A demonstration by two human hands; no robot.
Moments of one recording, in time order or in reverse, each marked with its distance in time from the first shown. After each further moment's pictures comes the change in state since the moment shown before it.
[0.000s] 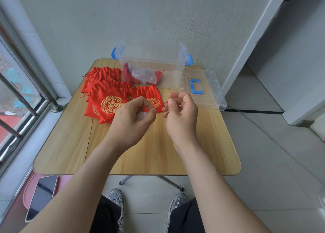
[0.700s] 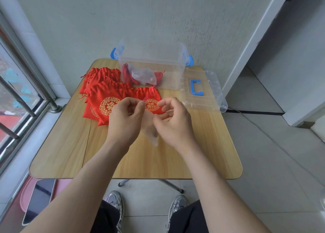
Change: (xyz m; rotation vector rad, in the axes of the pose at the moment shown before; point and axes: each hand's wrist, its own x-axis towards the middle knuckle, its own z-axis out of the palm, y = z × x) left_hand 0.010 -0.015 0.012 -0.270 0.234 -0.317; right_hand 0.001 0.008 -0.007 -0.325 -0.239 -0.079
